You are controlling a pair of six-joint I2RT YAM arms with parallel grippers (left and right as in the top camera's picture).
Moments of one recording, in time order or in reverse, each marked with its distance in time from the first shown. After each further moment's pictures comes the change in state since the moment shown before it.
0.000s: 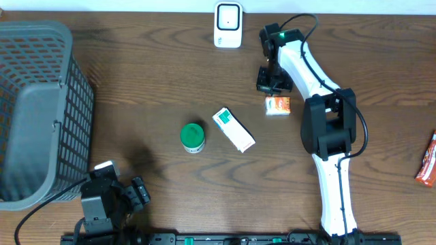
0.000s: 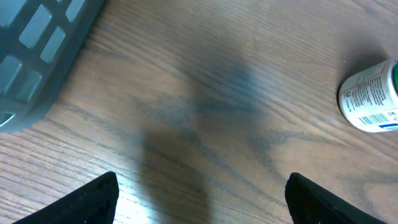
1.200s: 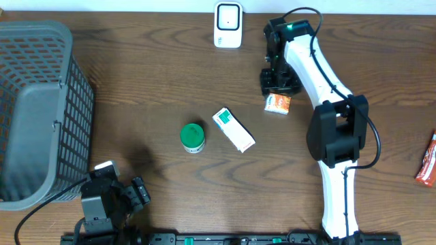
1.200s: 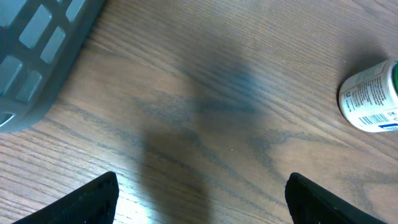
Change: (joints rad) left arm 0.000 0.000 0.000 0.000 0.000 0.000; right arm 0.001 -0.119 0.001 -0.121 0.009 -0.199
